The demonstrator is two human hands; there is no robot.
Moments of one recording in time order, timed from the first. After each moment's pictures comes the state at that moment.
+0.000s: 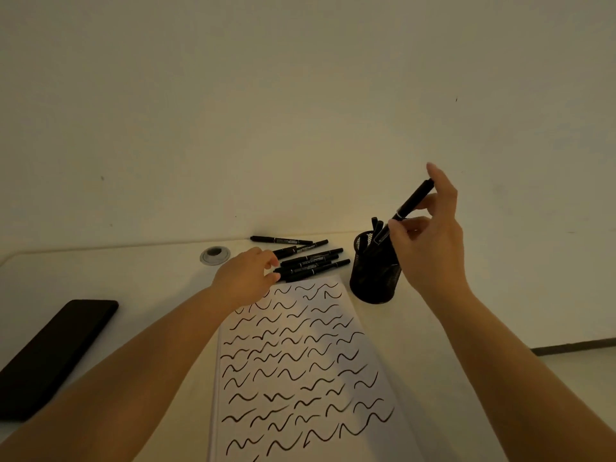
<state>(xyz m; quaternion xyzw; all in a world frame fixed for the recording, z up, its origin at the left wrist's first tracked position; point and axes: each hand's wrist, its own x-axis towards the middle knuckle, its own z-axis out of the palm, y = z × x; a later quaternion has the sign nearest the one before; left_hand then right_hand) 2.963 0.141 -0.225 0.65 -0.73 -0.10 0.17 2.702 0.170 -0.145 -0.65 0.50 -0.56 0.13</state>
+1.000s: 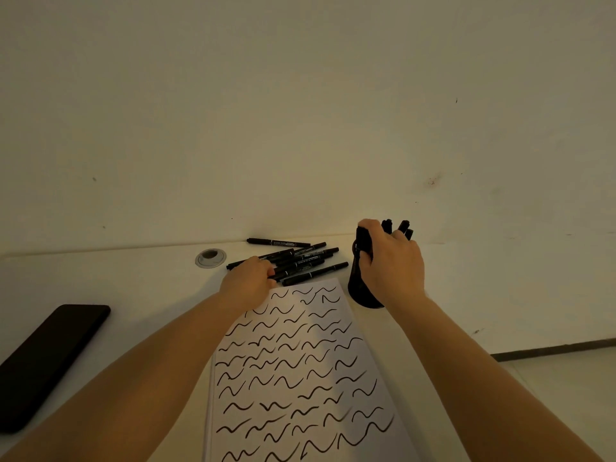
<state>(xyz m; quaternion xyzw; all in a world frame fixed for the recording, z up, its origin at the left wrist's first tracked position) 2.959 0.111 -0.251 0.69 -0.71 -0.10 0.12 2.724 0.138 -0.187 -0.74 0.59 -0.31 -0.09</state>
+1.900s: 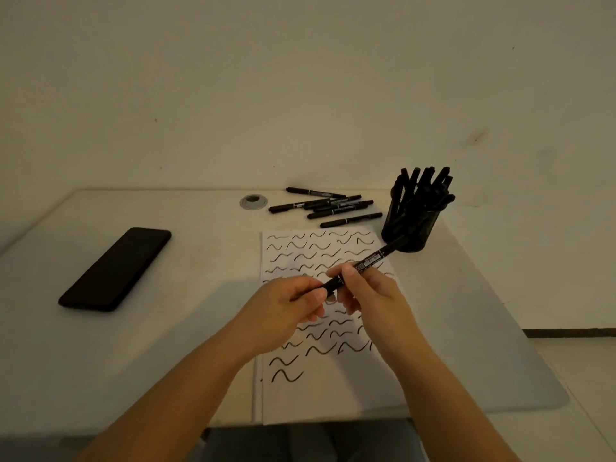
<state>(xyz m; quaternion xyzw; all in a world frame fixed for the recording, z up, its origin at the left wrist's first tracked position) 2.933 0.316 -0.217 0.56 -0.65 -0.40 0.33 2.781 0.295 -0.214 -0.60 0.45 -0.43 0.50</state>
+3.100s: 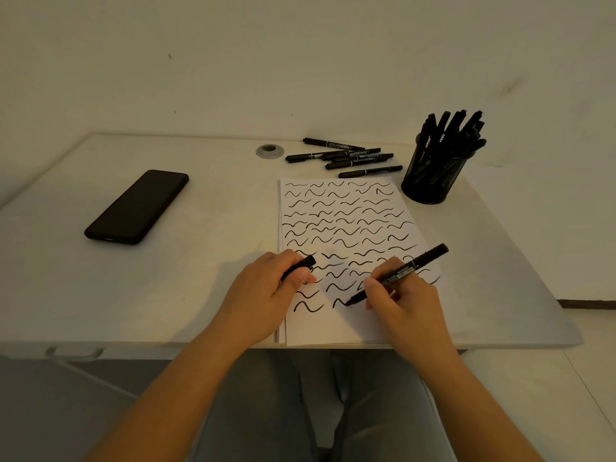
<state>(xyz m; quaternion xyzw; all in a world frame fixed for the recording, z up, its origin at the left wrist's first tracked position) 2.957 0.374 -0.269 0.62 -0.67 -0.23 0.33 2.763 0.353 -0.267 -0.69 0.50 -0.41 0.34</state>
